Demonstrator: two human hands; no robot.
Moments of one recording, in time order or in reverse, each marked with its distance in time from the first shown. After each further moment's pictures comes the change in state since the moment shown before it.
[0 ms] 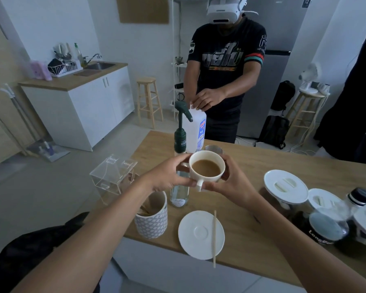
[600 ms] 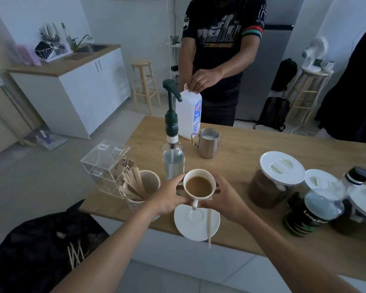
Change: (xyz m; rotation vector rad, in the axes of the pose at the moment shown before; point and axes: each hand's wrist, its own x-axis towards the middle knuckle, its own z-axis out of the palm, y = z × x) left_hand -0.020 -0.080 0.079 -0.080 0.078 -0.174; right_hand -0.046 0.073 0.023 -0.086 -0.082 0.102
